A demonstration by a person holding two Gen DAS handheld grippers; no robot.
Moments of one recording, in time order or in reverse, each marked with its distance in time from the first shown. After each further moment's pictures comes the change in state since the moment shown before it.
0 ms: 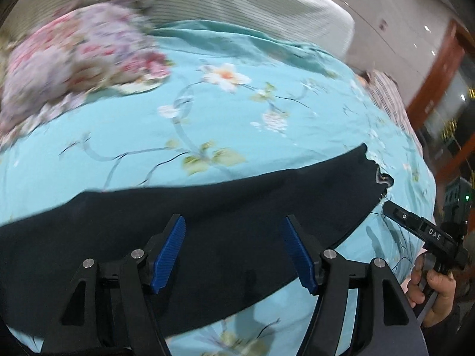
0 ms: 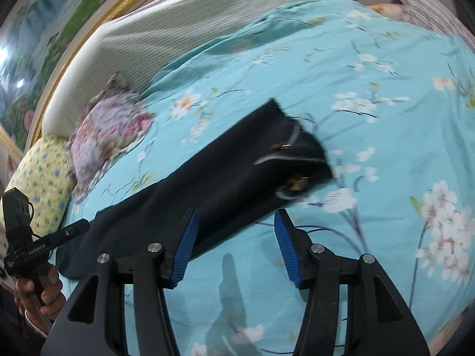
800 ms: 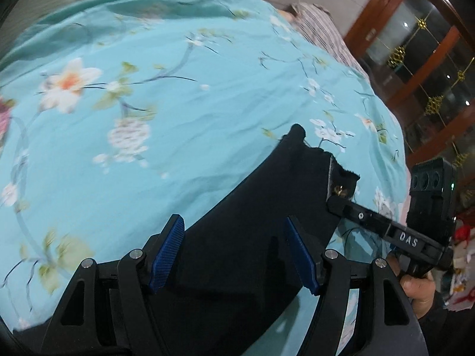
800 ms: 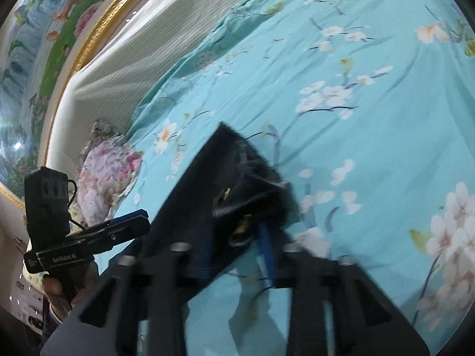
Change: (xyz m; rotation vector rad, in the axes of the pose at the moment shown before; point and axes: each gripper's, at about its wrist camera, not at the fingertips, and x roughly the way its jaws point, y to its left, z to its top) left arm 0.130 -0.123 0.080 0.289 0.269 -0.278; right arm 0.023 -0.052 0.023 0.243 -0.034 0.077
